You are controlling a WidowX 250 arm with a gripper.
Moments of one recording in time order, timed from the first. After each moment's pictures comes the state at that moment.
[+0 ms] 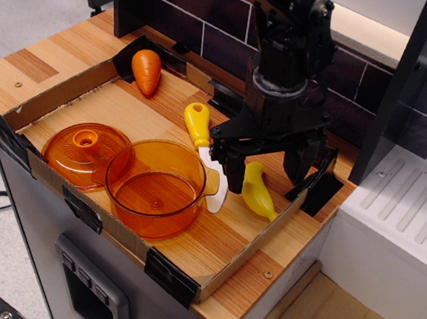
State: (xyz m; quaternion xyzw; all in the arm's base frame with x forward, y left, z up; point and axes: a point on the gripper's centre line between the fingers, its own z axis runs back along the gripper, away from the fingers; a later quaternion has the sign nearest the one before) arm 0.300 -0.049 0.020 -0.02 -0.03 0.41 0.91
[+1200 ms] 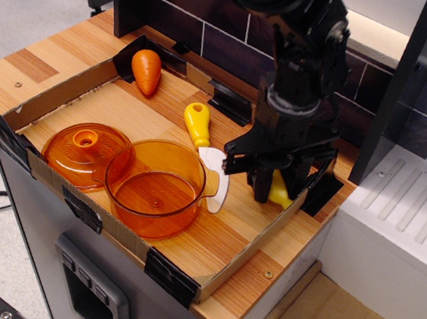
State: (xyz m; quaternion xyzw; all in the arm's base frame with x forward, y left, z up) arm 0.308 -0.054 0.009 -0.01 -0.02 0.44 0.90
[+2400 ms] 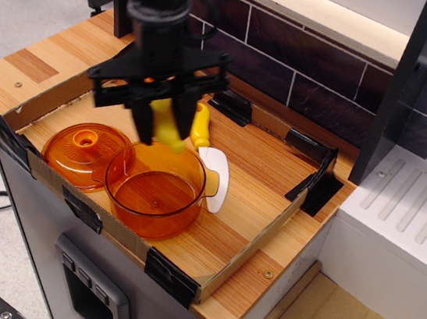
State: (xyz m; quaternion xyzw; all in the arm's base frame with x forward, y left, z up) arm 0.246 0.035 0.070 -0.01 -0.03 0.42 0.91
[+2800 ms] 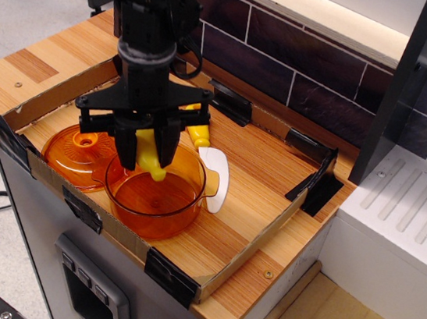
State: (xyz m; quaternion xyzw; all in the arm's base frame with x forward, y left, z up) arm 0.240 0.035 0.045 0.02 -0.02 0.39 0.92
